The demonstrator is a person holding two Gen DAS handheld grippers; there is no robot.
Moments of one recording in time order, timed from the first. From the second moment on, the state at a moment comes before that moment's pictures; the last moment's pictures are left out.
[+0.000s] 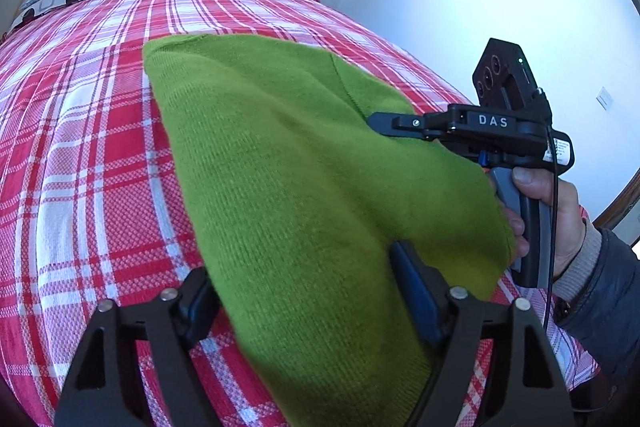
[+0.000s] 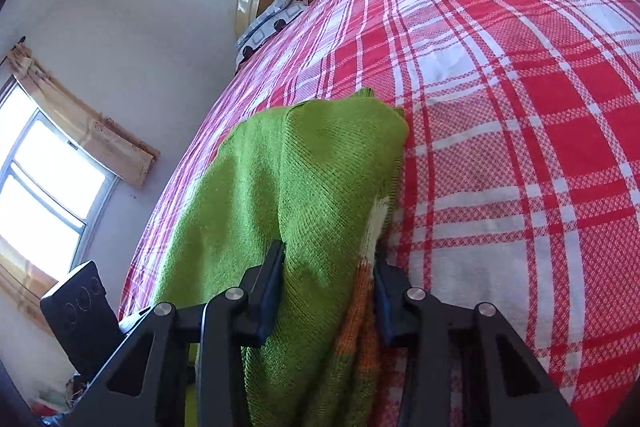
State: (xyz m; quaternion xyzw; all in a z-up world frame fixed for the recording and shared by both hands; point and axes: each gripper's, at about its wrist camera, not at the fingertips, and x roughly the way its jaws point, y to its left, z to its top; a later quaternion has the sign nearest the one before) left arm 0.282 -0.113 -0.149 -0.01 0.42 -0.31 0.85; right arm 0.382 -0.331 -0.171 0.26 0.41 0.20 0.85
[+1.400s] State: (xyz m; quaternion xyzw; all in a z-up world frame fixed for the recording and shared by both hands) left arm 0.179 -0.032 -0.103 0.03 0.40 -0.24 0.88; right arm 0.276 -0.215 -0.116 0.24 0.33 0.30 0.86
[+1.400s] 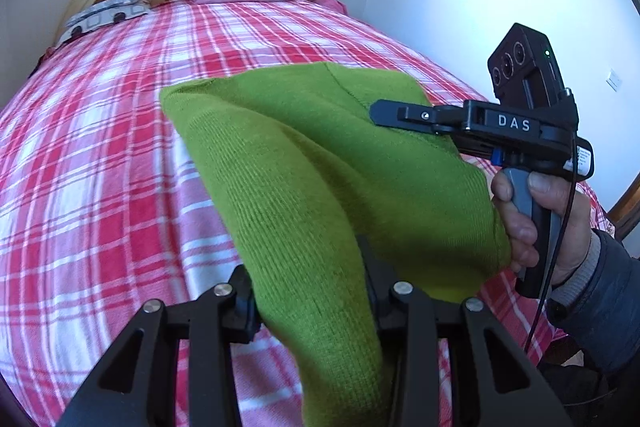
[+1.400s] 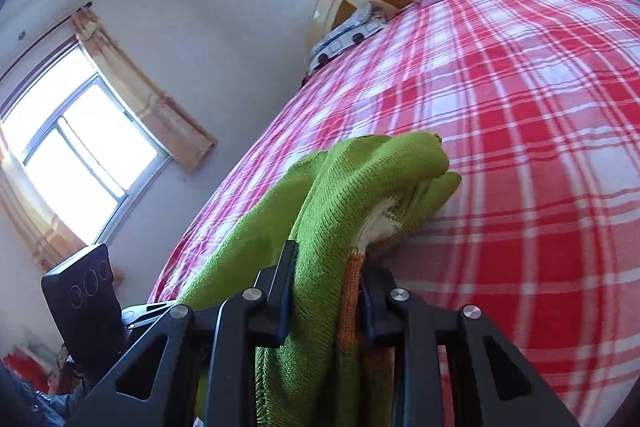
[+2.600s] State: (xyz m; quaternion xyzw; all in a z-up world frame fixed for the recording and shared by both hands) left arm 0.149 0.128 -0.099 -0.01 0.38 -0.12 0.92; right arm 0.309 0.002 -0.104 0.18 0.36 0.43 0.81
